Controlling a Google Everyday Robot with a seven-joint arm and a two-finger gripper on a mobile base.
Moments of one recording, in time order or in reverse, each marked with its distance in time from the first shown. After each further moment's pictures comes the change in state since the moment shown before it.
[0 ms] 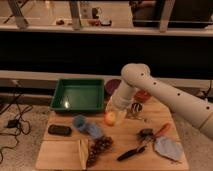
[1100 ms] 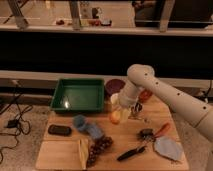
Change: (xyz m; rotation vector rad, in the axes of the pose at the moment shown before) arm 0.048 -0.006 0.016 -0.024 -0.014 0.078
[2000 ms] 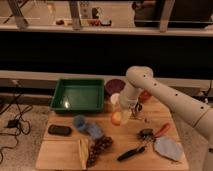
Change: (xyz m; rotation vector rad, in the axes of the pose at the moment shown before) arm 0.014 0.000 0.010 -0.018 0.038 0.032
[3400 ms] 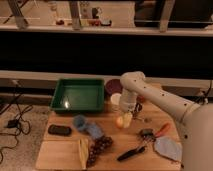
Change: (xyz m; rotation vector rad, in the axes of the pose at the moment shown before) arm 0.052 -0.008 0.052 -0.127 0.146 0.127
